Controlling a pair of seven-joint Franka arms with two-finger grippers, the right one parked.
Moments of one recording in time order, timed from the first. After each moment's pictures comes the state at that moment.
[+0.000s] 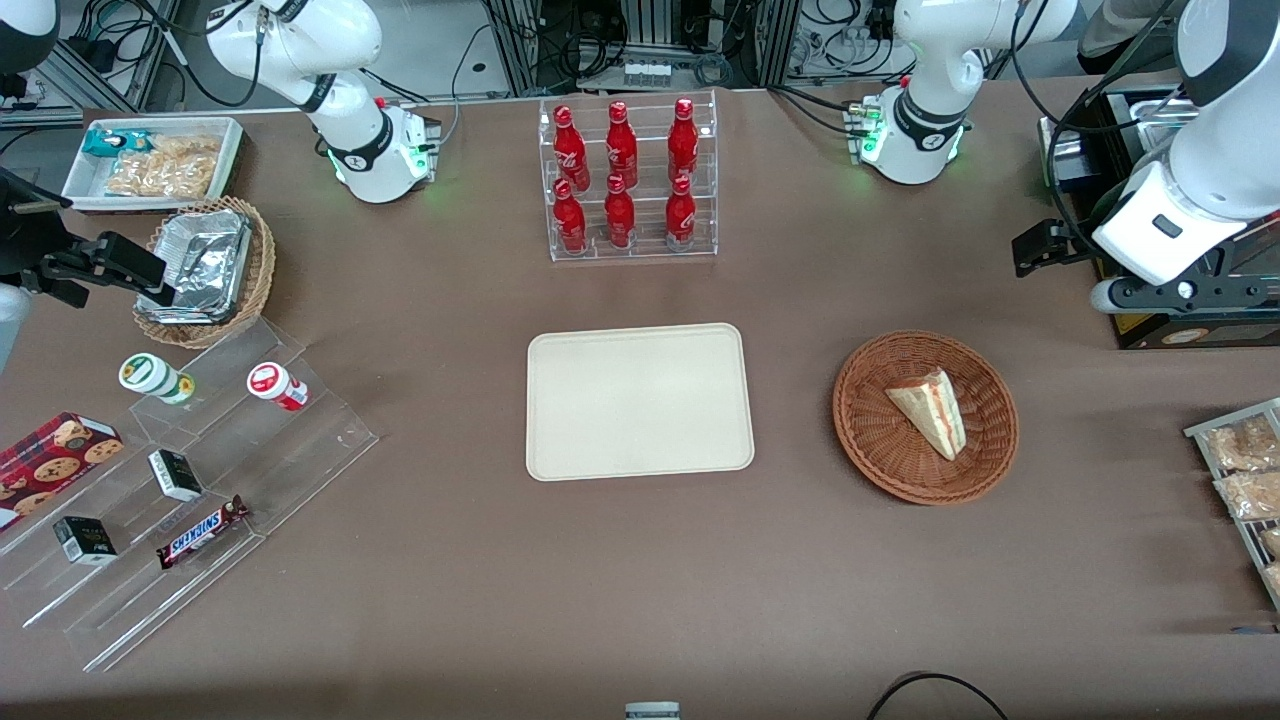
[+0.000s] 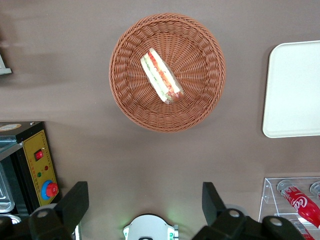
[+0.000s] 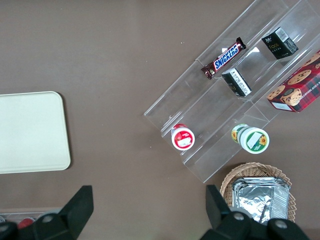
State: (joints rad) arm -0.03 -0.02 -0.10 -1.65 0.01 1.46 -0.10
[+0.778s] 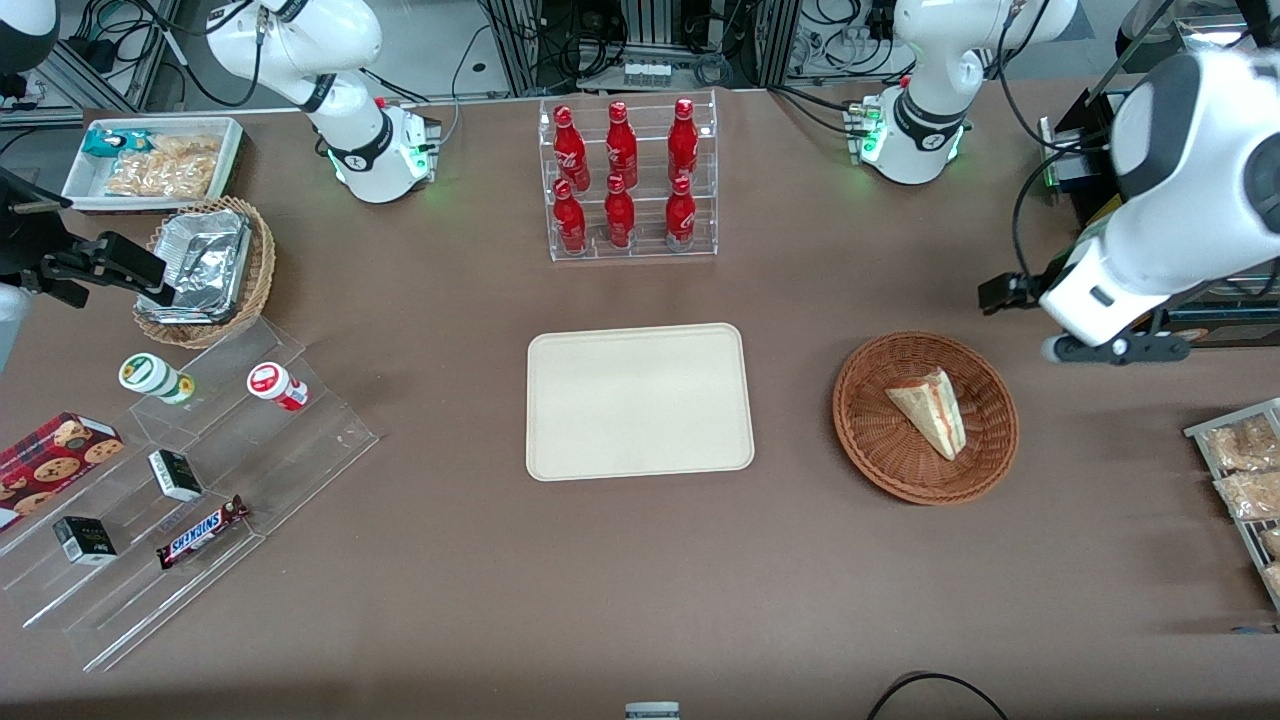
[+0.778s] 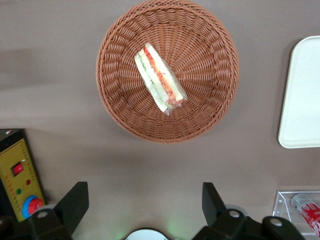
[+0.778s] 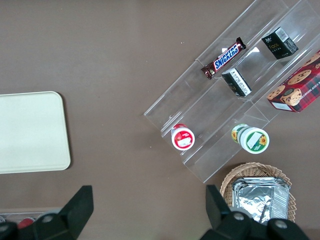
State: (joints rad) arm -0.03 0.04 -0.10 -1.83 0.01 1.66 -0.10
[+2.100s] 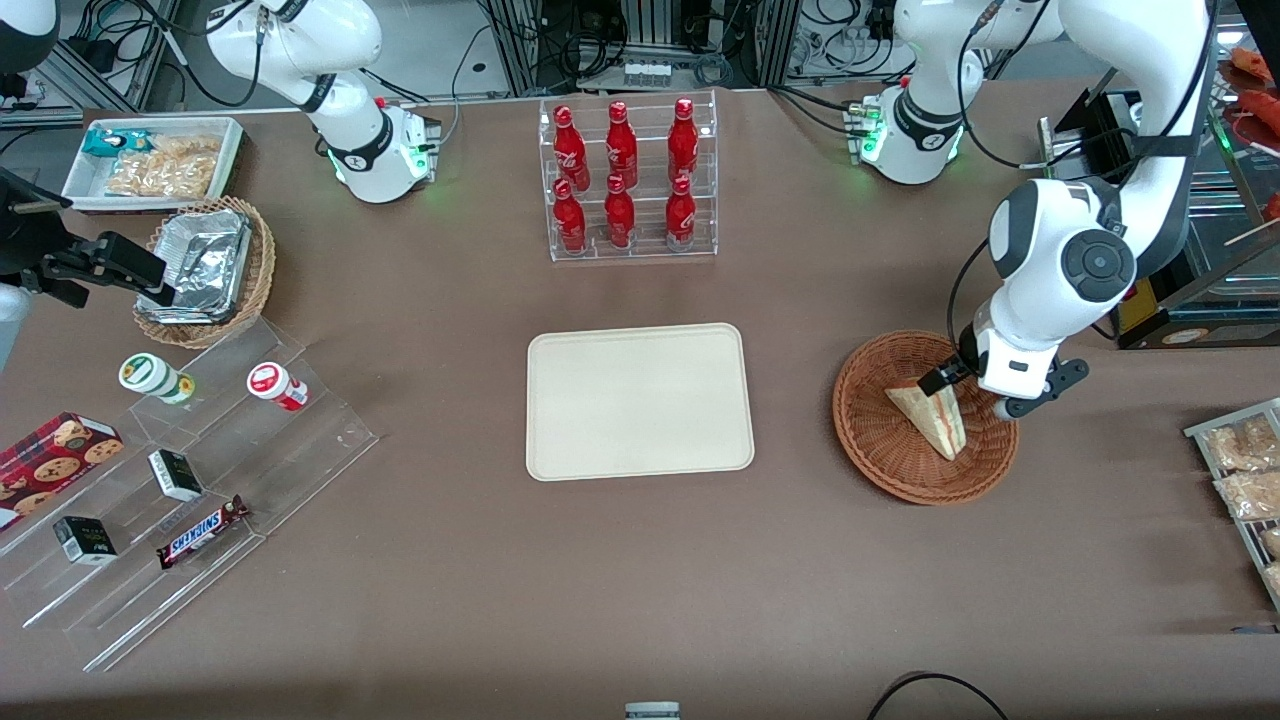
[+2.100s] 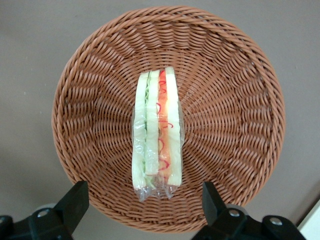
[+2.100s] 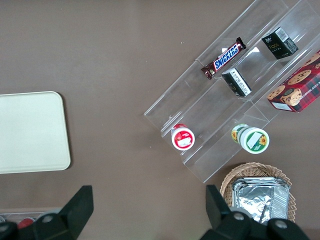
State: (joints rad) arm -0.04 0.12 -0.10 -2.23 0.01 2.31 -0.75
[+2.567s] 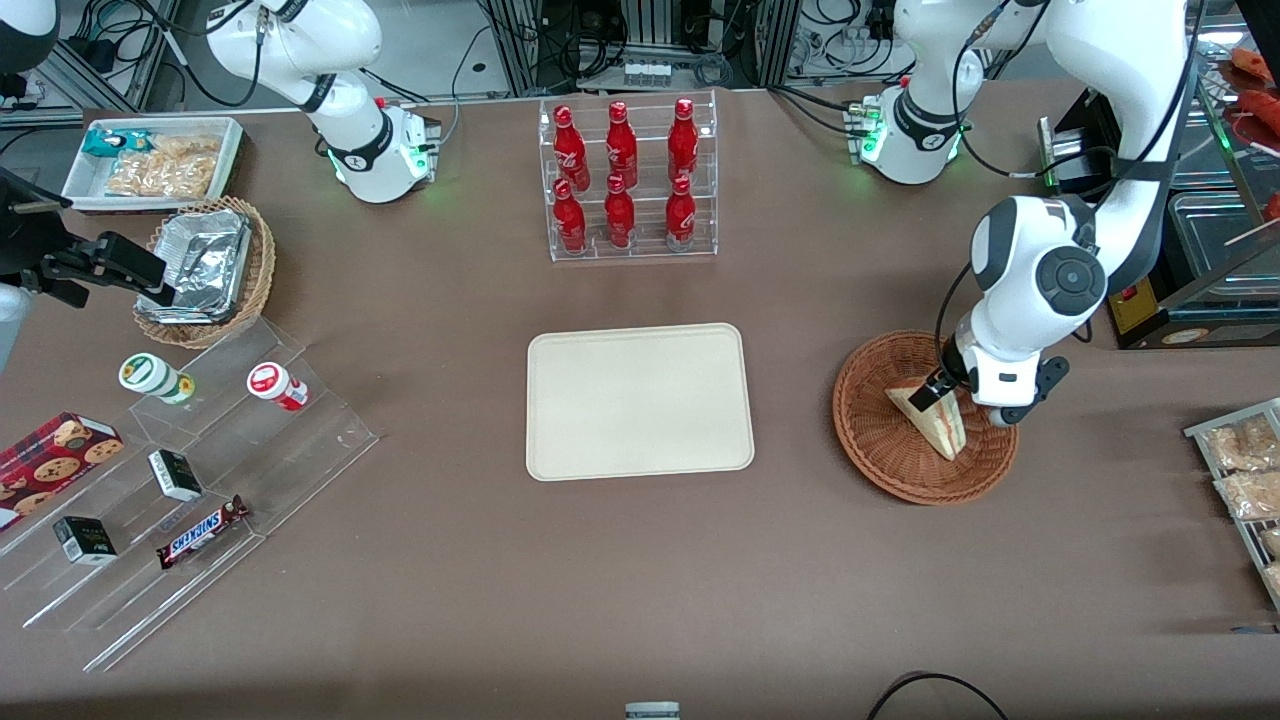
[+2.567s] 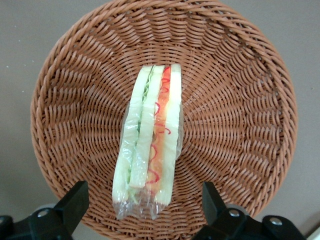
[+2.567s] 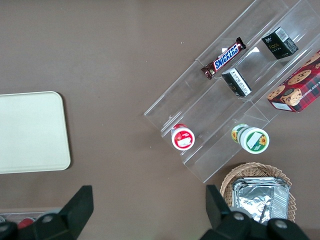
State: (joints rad) arm -0.06 0.18 -0.10 -2.24 0.01 2.39 -0.88
